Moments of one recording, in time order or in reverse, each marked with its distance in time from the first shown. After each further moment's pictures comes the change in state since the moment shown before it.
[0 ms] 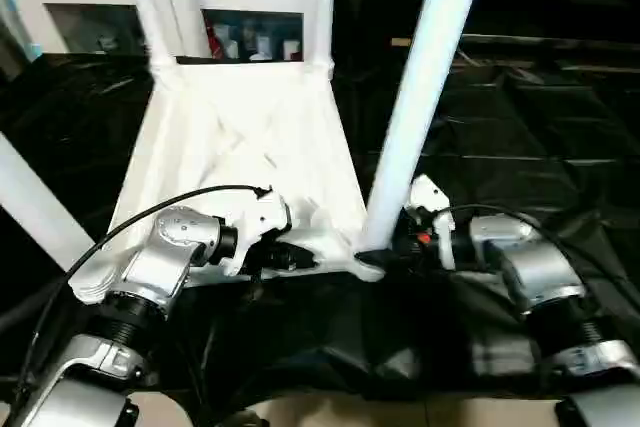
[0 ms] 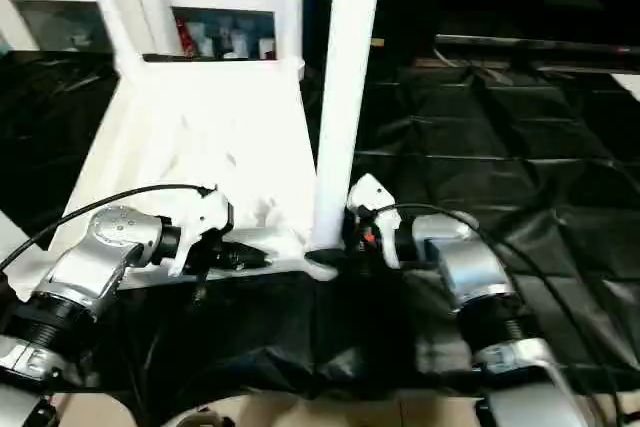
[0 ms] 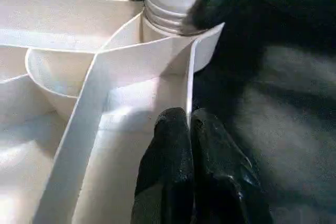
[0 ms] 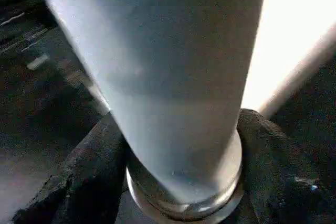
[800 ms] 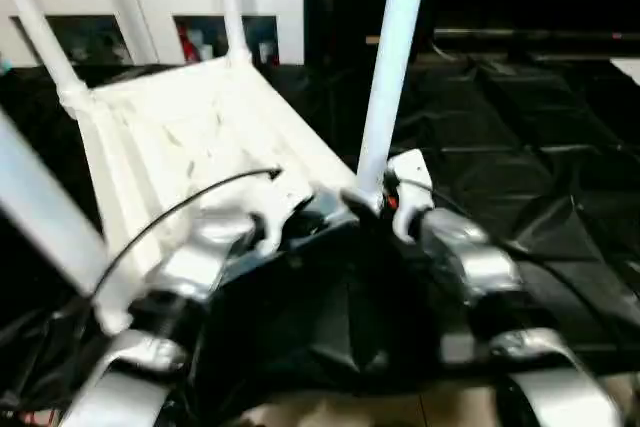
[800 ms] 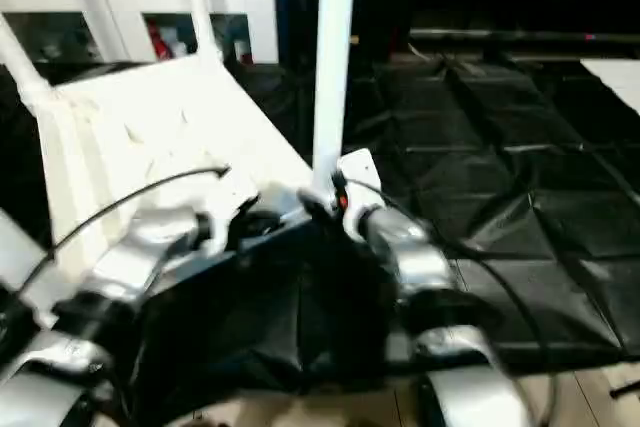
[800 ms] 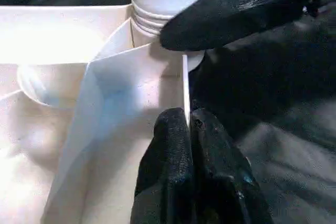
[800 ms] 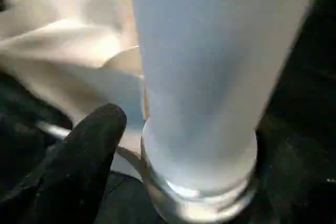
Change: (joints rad) left arm -0.003 -0.071 0.013 -0.024 0.031 0.055 0.125; right arm -0.034 0.064 -0.030 0.074 -0.037 -0.089 -0.170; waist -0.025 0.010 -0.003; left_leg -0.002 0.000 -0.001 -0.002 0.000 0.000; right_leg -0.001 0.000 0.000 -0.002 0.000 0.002
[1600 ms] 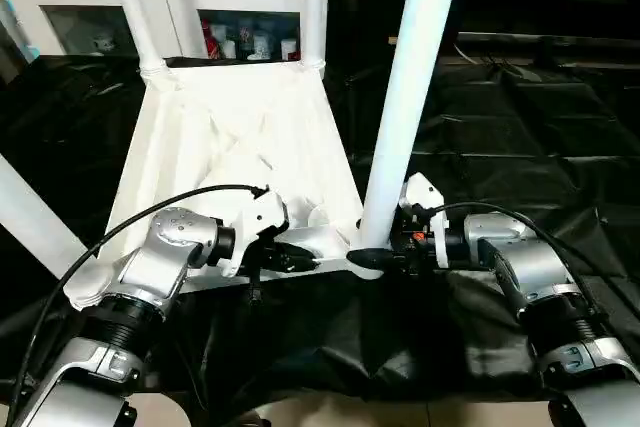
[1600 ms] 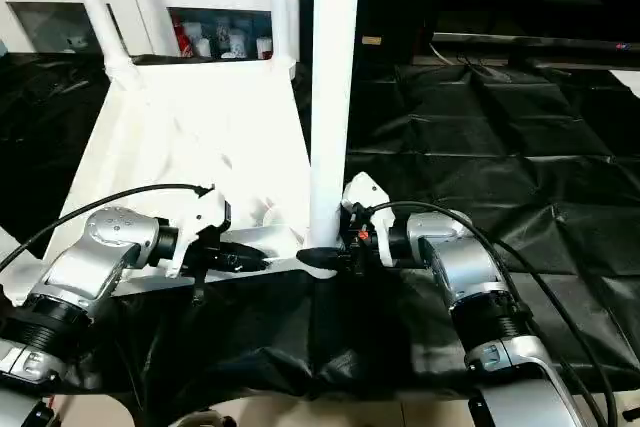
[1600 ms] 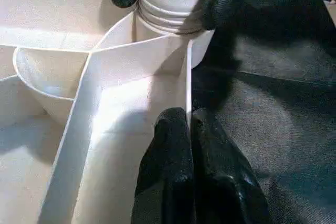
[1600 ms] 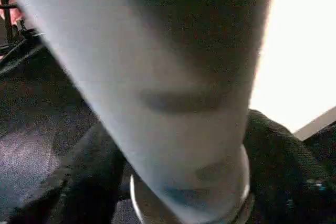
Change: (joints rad) left arm 0.025 0.122 -0.043 -0.039 -0.065 -0.042 -0.305; right arm 0.053 -0.167 0.106 -0.166 0.069 0.120 0.458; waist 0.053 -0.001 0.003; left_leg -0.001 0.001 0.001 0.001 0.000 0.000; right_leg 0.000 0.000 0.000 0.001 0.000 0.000
